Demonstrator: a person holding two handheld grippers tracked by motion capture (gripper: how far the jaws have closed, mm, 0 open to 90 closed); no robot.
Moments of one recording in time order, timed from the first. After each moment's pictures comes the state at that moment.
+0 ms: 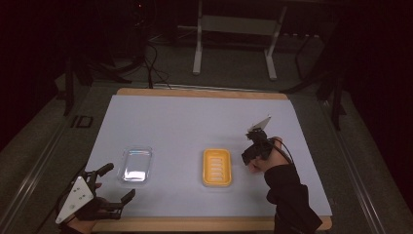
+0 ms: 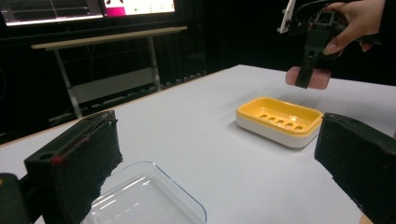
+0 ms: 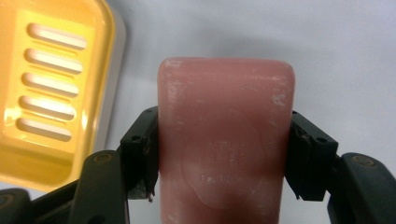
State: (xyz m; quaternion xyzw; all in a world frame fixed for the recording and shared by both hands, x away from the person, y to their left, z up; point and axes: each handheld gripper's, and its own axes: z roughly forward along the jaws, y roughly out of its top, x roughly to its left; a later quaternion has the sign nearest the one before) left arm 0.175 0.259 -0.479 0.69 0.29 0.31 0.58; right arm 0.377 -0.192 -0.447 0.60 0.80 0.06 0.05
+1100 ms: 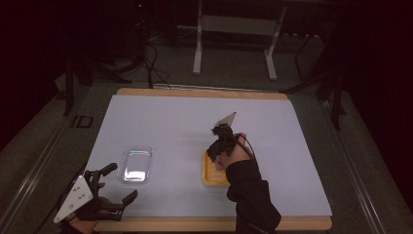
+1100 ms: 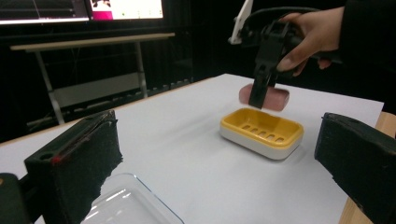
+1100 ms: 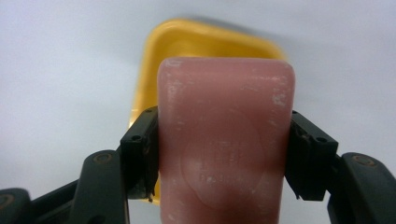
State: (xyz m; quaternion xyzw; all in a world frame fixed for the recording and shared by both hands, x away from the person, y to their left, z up) left arm 0.174 0.254 -0.472 0.69 0.28 0.28 0.61; right arm 0.376 -0.088 -0.438 0.60 0.79 0.07 0.02
